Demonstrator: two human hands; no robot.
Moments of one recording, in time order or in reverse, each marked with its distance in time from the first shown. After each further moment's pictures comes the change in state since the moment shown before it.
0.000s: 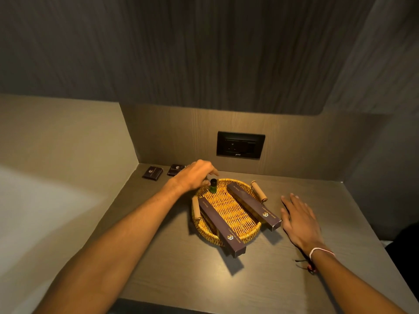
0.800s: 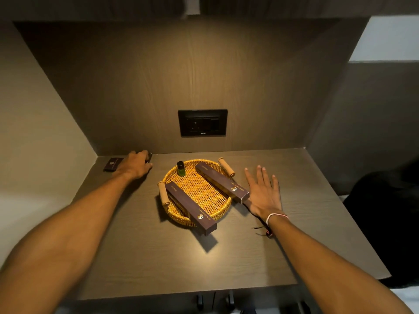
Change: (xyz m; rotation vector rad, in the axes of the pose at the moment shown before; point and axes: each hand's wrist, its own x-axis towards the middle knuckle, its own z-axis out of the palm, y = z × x) left_hand 0.007 -0.087 0.028 0.078 0.029 -0.535; right_hand -0.007 -0.033 -0.003 -0.211 -0.133 0.069
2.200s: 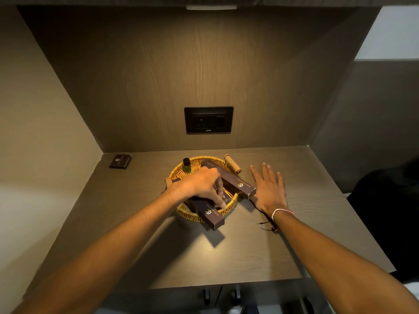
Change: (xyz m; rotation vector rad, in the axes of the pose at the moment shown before) left_hand -0.109 0.147 0.001 -0.093 -0.432 0.551; right_hand 0.000 -0.001 0.002 0.061 0.017 0.013
